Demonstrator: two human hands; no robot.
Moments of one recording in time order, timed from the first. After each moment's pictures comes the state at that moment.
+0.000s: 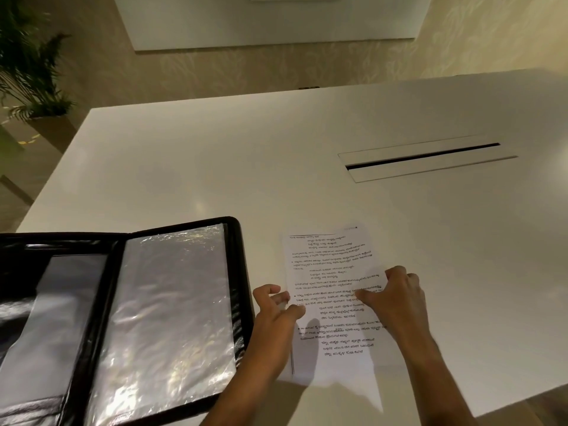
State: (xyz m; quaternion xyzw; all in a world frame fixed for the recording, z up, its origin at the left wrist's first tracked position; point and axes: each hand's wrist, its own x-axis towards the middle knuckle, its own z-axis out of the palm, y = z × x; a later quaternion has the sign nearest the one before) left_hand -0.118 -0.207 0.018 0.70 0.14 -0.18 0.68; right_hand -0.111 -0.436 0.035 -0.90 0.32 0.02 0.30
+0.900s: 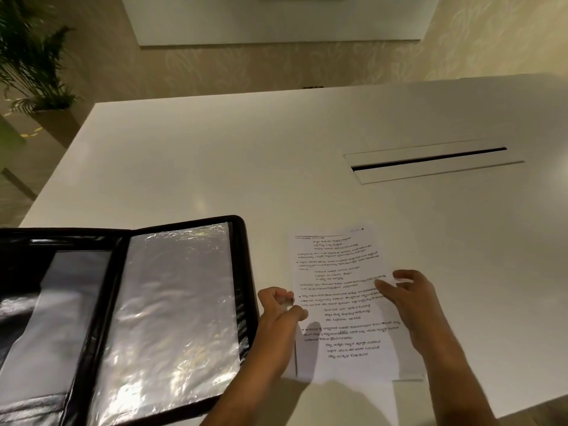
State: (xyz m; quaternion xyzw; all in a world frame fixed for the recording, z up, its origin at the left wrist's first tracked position) left_hand -0.114 -0.203 0.015 0.71 0.15 -0.20 0.66; right_hand -0.106 -0.463 0.023 -0.74 0.37 -0.01 0.57
